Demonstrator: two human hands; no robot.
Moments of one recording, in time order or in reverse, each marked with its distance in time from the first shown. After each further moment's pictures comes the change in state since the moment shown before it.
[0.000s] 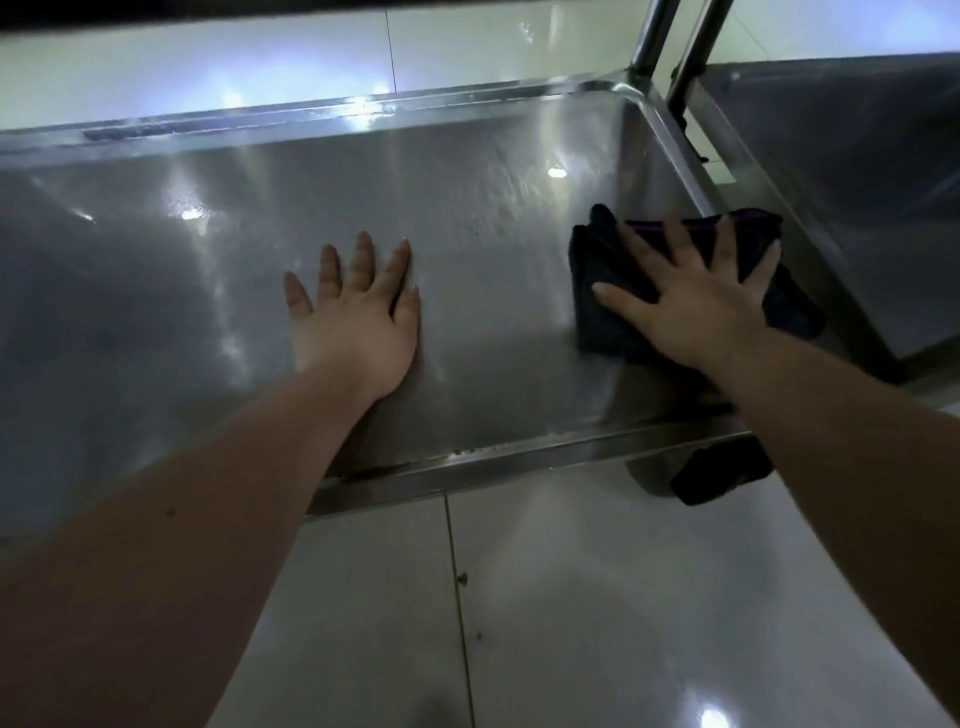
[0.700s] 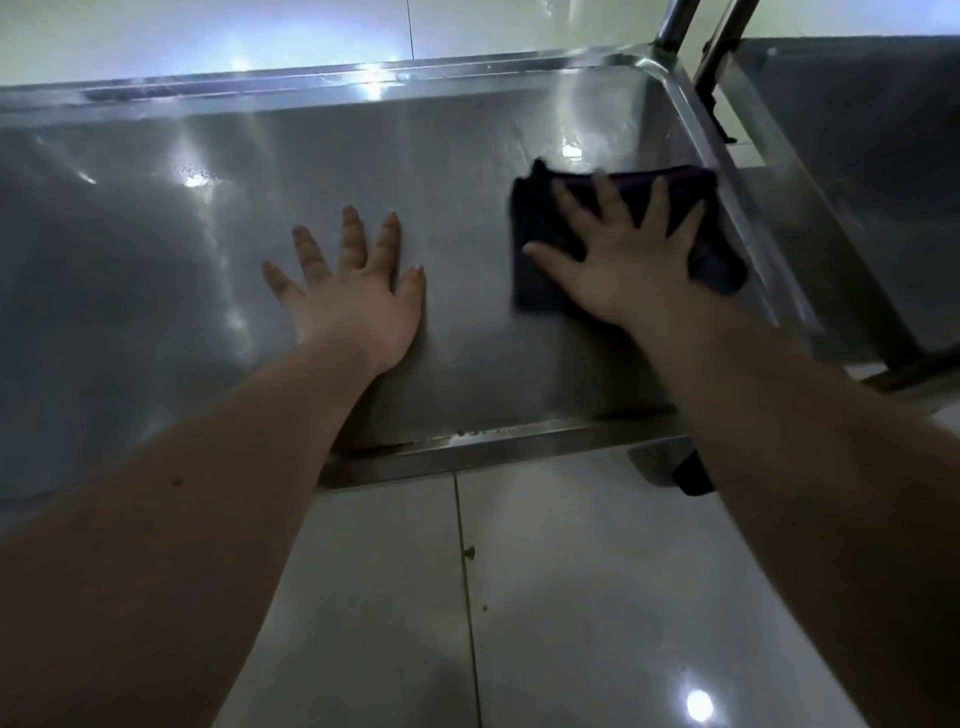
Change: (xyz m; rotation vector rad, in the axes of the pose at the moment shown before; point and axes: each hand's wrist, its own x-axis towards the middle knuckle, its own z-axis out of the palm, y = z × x) left_hand 0.002 -0.013 0.008 0.041 -0.042 -0.141; right_hand 0.016 -0.077 -0.005 0.047 0.000 -0.121
